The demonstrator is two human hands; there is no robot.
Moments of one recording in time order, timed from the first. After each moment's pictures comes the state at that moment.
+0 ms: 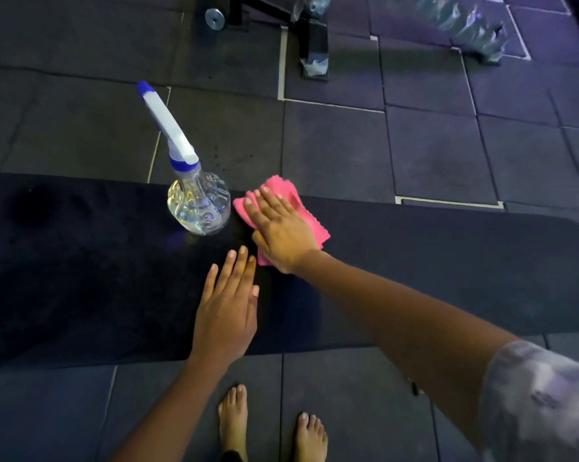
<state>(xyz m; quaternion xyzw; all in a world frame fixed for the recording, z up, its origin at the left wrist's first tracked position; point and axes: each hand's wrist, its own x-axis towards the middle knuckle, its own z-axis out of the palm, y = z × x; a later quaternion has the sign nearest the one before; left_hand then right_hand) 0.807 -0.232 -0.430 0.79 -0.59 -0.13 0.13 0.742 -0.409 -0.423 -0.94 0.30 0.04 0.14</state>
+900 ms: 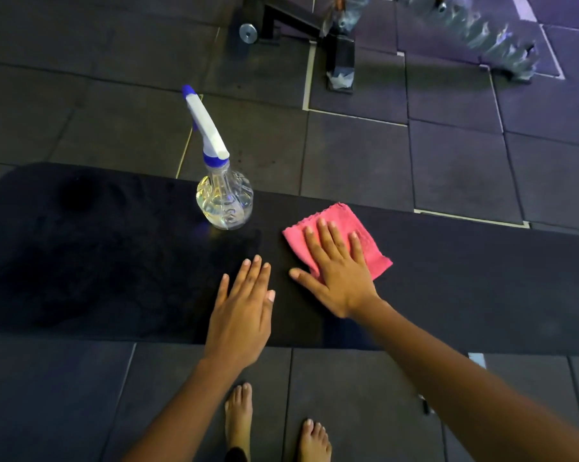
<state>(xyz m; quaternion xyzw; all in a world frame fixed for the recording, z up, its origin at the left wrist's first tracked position) 0.800 -0.214 -0.417 0.81 -0.55 -0.19 0.13 0.661 -0.367 -0.419 -0.91 0.38 0.08 0.17</state>
